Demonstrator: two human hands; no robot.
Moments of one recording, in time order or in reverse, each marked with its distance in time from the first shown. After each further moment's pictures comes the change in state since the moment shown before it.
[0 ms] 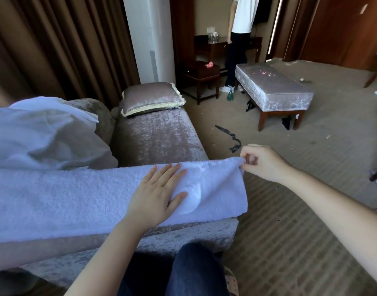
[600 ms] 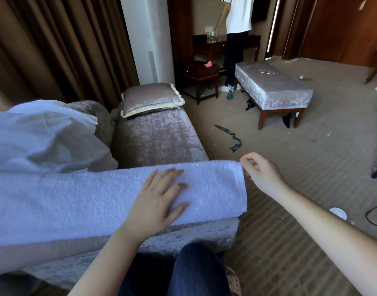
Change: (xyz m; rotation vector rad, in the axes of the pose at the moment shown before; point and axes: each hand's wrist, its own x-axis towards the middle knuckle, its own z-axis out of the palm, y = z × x) left_hand -0.008 0.010 -0.005 -0.099 0.142 0.123; right_hand -0.025 -0.005 0.031 0.297 0.204 0.332
